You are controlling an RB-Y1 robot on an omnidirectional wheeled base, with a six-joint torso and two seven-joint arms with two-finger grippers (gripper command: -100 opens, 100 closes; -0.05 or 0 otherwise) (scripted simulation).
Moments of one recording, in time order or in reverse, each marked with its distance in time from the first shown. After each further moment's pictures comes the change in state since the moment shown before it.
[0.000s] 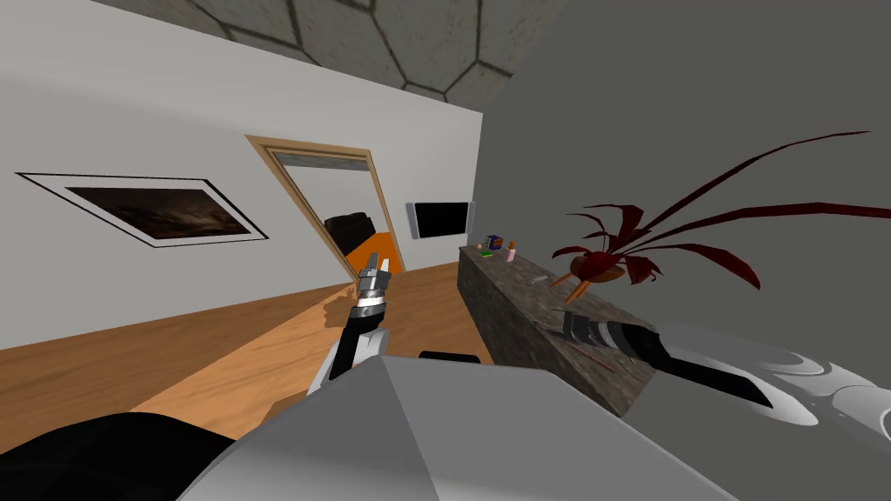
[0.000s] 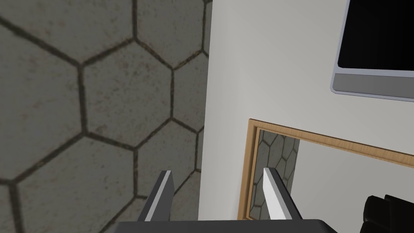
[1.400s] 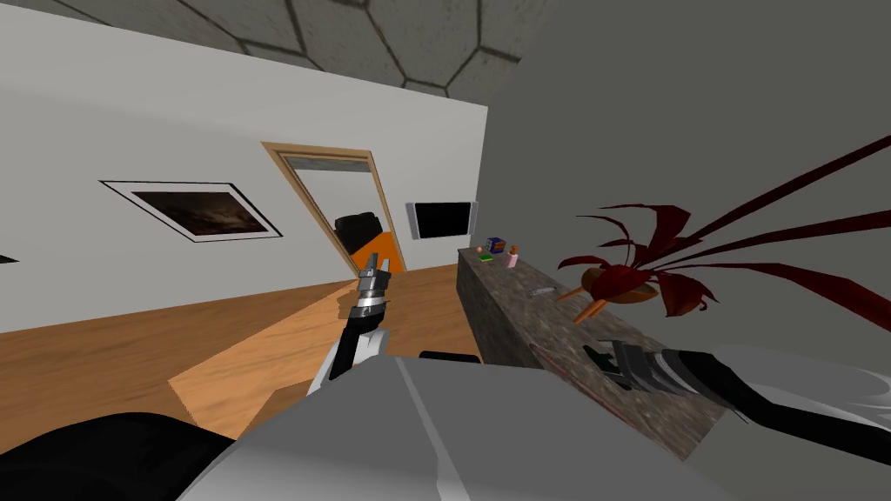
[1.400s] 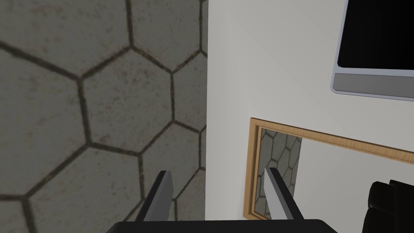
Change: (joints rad) left arm 0.000 0.000 0.000 0.000 0.000 0.000 0.000; right arm 0.130 -0.163 0.097 0.097 0.141 0.029 -0.057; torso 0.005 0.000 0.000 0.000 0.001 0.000
